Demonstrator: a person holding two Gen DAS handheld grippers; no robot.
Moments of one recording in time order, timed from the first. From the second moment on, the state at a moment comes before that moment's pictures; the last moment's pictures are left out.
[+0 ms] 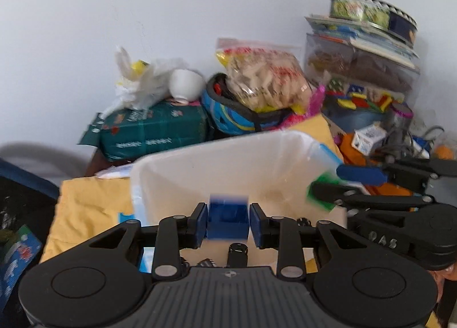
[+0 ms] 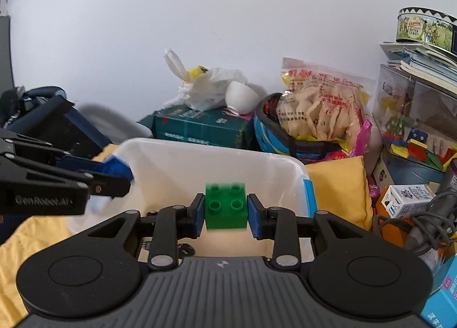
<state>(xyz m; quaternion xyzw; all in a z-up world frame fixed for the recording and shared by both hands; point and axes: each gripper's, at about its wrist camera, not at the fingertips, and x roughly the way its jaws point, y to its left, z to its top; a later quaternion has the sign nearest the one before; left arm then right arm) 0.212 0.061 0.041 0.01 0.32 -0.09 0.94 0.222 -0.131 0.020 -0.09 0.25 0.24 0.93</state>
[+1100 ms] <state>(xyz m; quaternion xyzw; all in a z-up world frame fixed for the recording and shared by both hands) 0.037 0.069 -0.091 -0.04 0.51 -0.11 0.85 0.060 -0.168 -0.086 -0.11 0.43 0.31 0.84</state>
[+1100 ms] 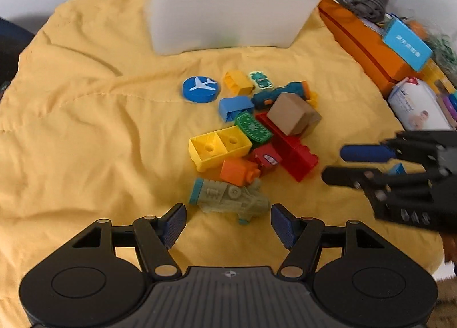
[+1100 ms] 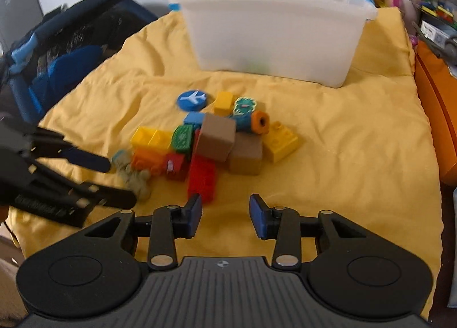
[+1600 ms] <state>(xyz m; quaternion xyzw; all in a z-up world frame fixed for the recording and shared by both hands) 0.017 0.058 -0.089 -0.01 0.52 -0.20 0.83 0.018 -0.229 -0.068 -0.13 0.40 0.23 0.88</state>
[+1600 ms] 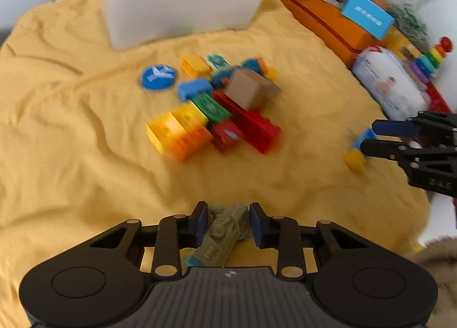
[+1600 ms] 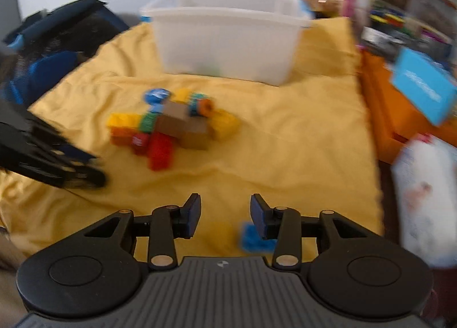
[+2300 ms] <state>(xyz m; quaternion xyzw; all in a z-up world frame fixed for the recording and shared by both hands) -0.012 0.061 -0.078 0.01 0.50 -0.16 0.85 0.056 -0.169 -0.062 -0.17 0.35 0.31 0.87</state>
